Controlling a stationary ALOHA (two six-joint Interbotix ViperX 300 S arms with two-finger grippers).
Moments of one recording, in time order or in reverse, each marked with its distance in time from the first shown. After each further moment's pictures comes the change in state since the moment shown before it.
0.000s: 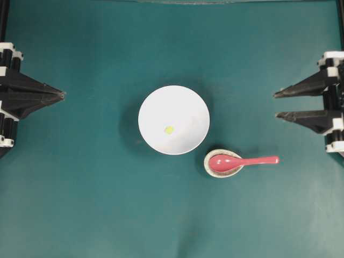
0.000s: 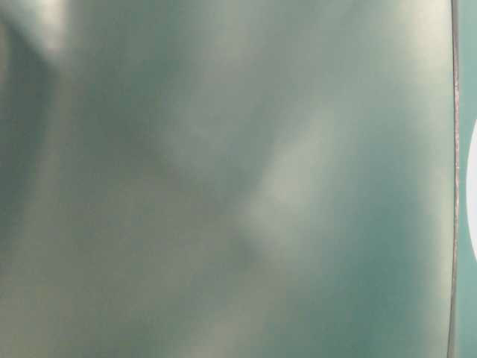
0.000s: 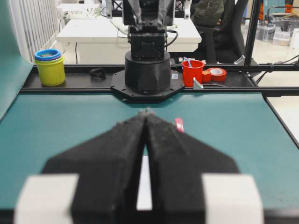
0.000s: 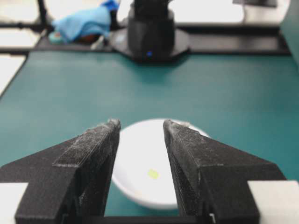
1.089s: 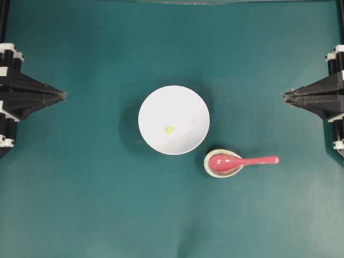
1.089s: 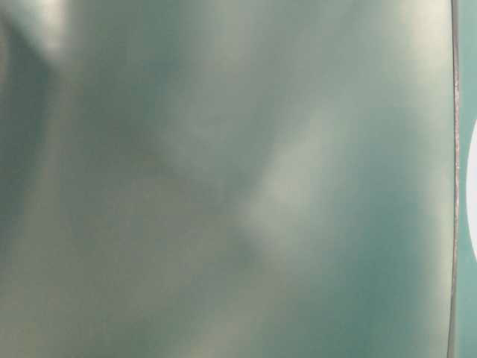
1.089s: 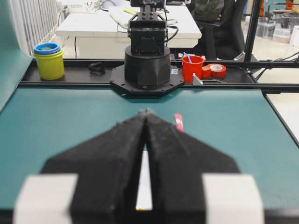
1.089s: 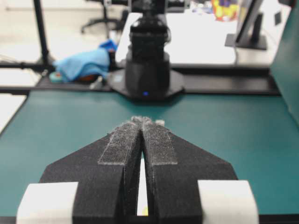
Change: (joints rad) left arm -0.002 0.002 0.002 -0.012 0.012 -0.003; right arm -0.017 -0.066 0.000 -0.002 -0.086 -0.014
